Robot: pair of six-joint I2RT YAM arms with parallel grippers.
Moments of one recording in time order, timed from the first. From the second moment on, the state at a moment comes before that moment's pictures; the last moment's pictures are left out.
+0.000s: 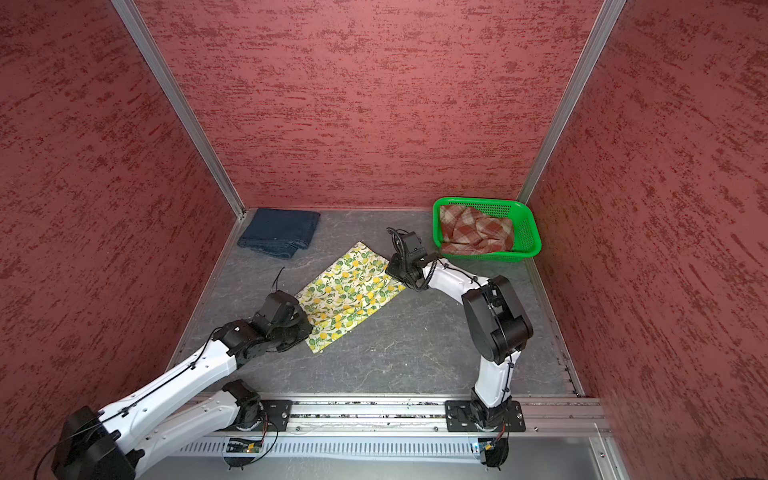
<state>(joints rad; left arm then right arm) -0.61 0.90 0.54 -0.63 -0.02 -1.06 0.46 1.82 1.20 -0.29 -0.15 0.91</state>
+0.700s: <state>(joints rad) -0.74 1.00 0.38 -0.45 -0.03 -1.21 0.46 1.85 1.08 -0.20 -0.16 0.83</state>
